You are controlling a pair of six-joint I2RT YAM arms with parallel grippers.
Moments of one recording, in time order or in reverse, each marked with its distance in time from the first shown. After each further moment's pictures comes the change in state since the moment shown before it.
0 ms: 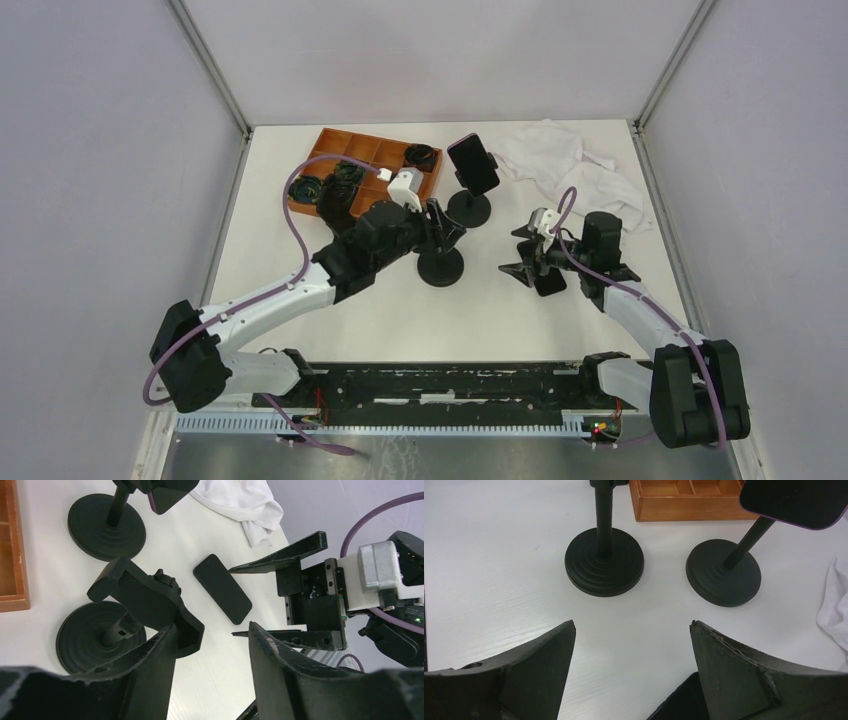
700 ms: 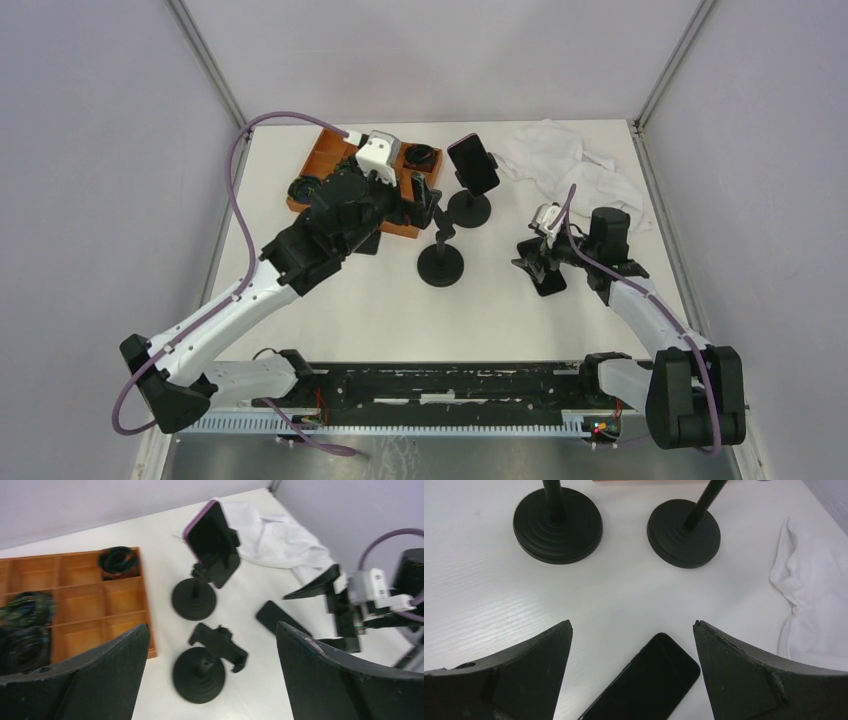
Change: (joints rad) left arm 0.031 -0.126 0.286 -0.285 -0.132 0.393; right arm -0.058 -0.012 0.060 -0.180 0.110 -0.160
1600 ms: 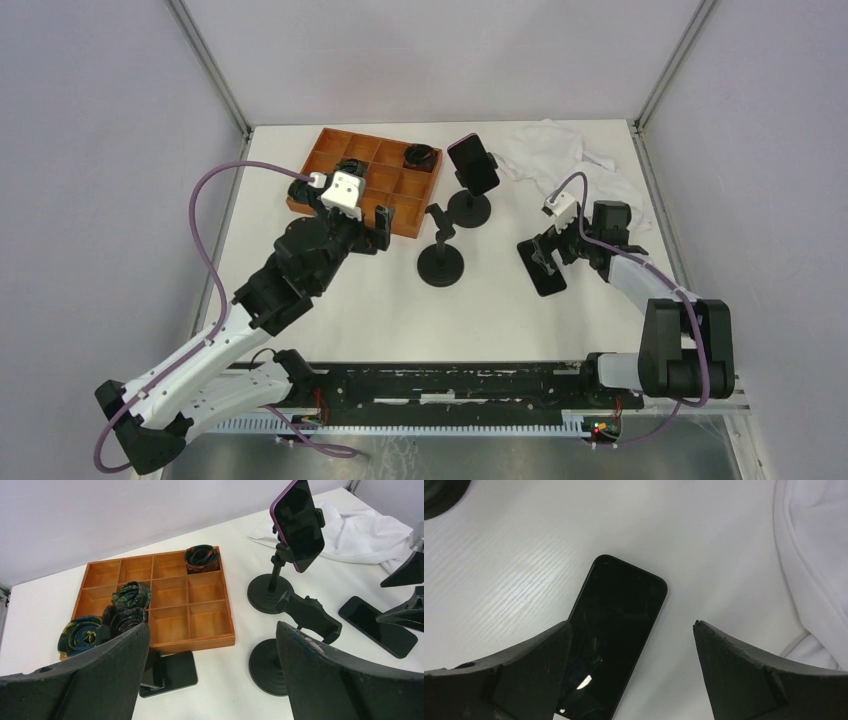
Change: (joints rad) left arm 0.029 -0.304 -0.314 0.095 -0.211 0.279; right arm -0.095 0.199 0.090 -0.114 0.312 0.095
